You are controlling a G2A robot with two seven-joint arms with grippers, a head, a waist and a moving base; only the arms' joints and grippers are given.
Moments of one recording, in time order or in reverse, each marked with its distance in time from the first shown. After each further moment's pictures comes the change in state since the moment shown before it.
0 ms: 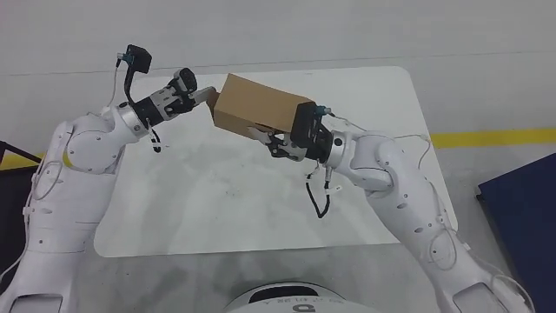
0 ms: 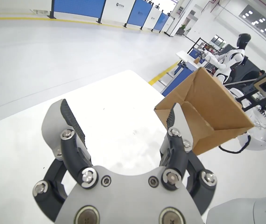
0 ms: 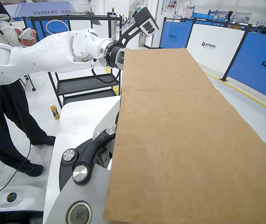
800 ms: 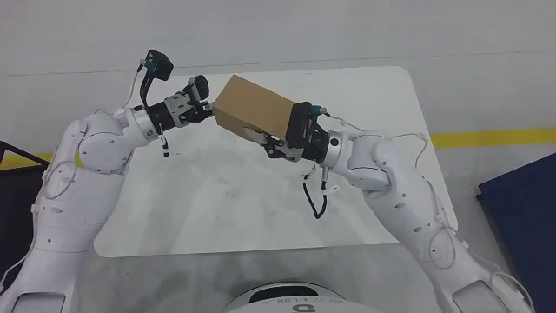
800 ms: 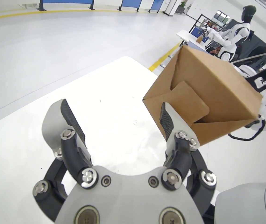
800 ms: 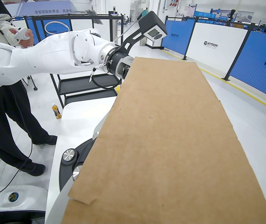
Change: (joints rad) left arm -0.010 -0.001 0.050 -0.025 0.073 -0.038 -0.016; right arm 0.015 0.001 -0.024 0.001 0.011 0.014 0.008
